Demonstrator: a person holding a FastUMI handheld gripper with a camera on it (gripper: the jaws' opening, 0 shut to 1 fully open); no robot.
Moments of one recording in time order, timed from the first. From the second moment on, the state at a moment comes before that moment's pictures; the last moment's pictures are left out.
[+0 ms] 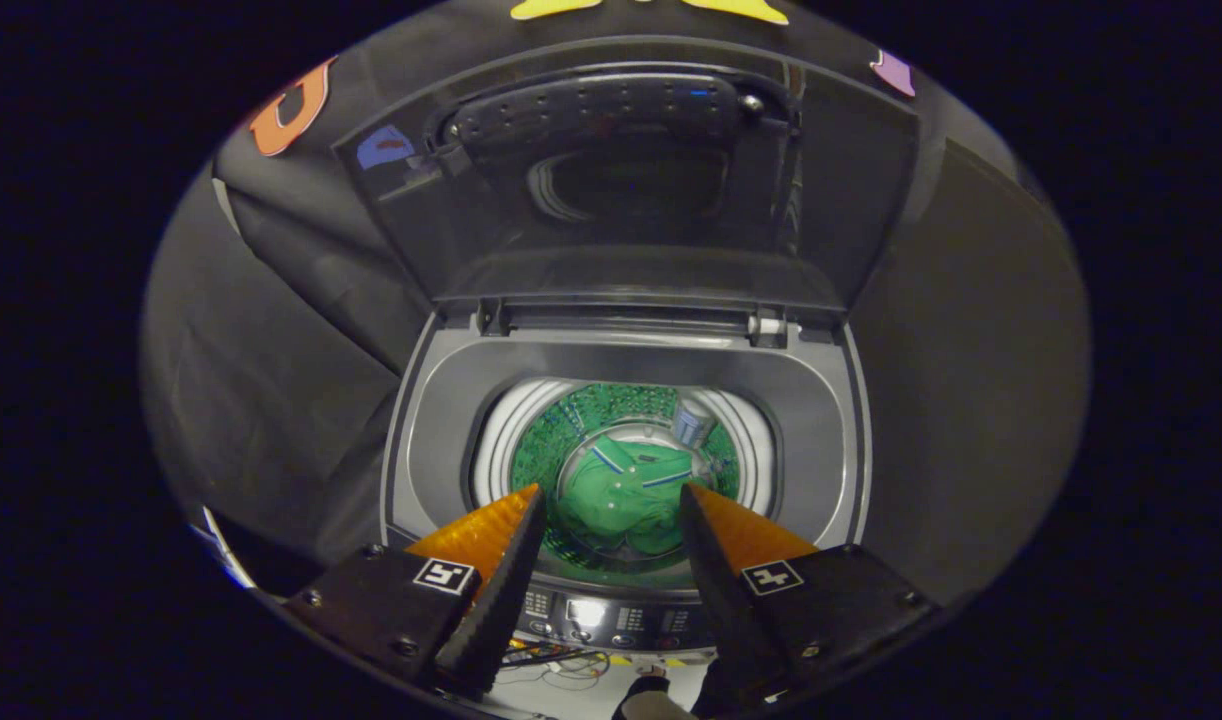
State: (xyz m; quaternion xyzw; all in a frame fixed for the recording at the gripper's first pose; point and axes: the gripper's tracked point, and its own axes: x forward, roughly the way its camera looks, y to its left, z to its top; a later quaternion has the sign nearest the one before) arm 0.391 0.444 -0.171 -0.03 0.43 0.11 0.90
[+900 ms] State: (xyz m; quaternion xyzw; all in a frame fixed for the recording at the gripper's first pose) arm 0.400 0.450 0.056 -0.05 0.19 0.13 0.97
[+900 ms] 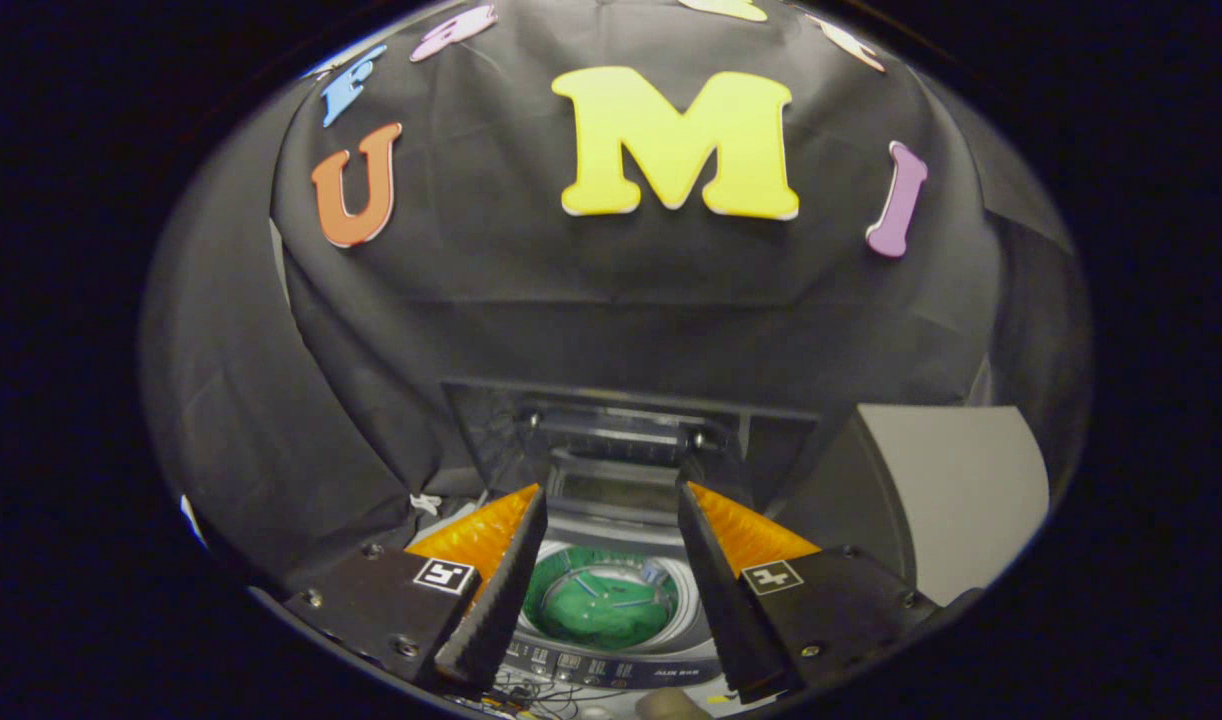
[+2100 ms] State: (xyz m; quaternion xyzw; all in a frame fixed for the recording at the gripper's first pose) arm 0.537 0.492 0.071 -0.01 0.20 0.06 0.98
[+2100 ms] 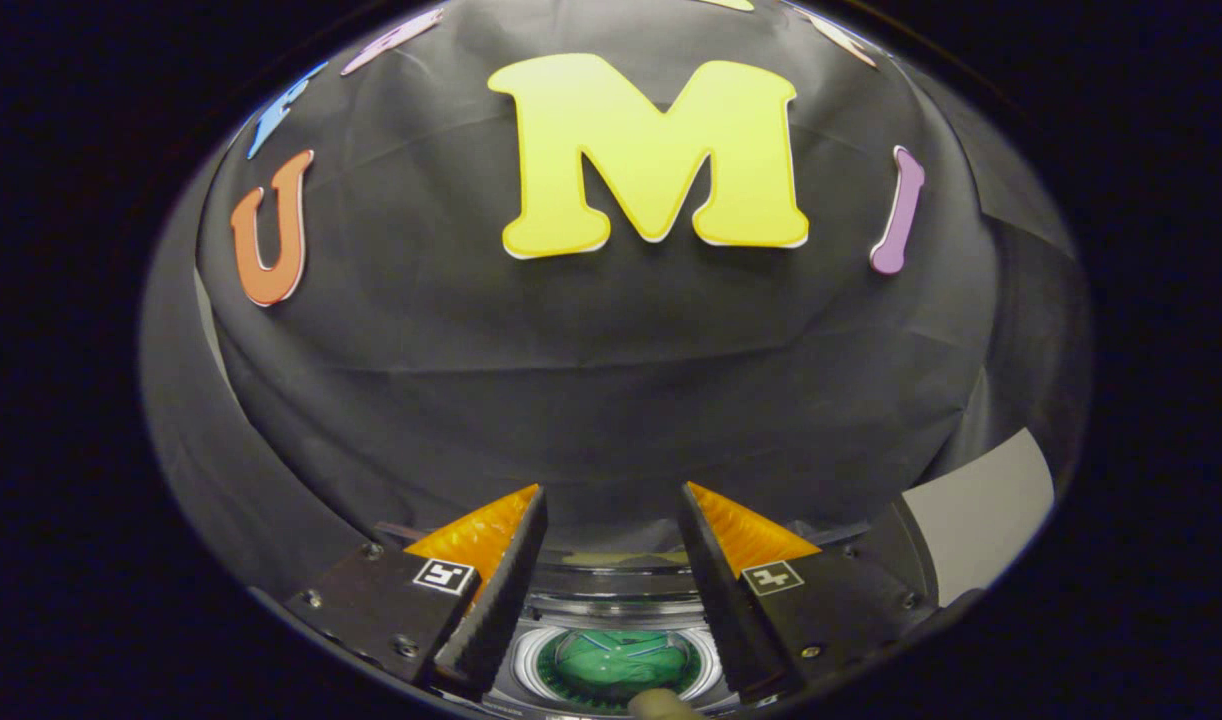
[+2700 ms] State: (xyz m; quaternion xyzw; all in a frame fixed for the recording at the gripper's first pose) arm 0.550 0.490 0.032 -0.01 0.24 0.05 0.97
